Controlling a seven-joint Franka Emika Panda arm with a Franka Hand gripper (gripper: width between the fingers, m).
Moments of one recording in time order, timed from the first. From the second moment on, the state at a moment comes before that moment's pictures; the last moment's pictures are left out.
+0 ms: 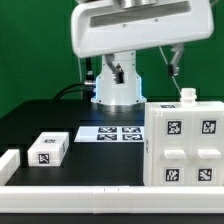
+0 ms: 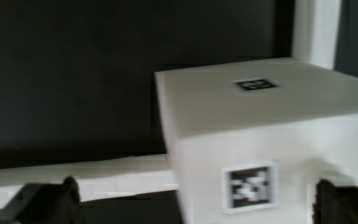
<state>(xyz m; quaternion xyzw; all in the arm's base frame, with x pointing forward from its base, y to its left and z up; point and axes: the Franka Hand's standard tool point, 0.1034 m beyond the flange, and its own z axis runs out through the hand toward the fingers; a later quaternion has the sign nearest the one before) 0.577 0.018 0.160 -1.00 0.01 -0.04 0.07</state>
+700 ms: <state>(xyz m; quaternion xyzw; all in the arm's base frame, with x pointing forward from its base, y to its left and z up) 0.560 -0.005 0.149 -1.00 0.02 -0.02 0.06</state>
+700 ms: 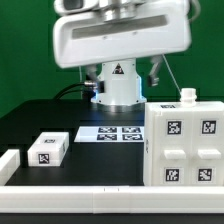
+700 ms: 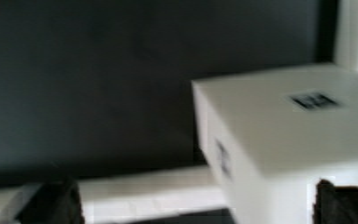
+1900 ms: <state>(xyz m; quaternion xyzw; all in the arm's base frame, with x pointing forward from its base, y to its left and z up) 0.508 -0.112 0.102 -1.00 0.04 -0.01 0.03</state>
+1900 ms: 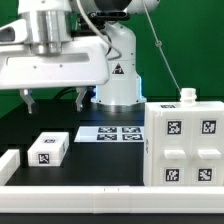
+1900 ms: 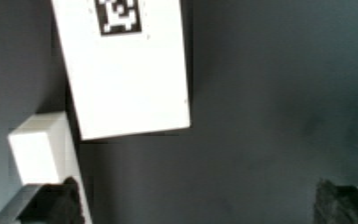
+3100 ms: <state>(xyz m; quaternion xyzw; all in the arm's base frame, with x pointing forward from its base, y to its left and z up) 0.487 -0.134 0.055 -1.00 -0.04 0.04 0.03</state>
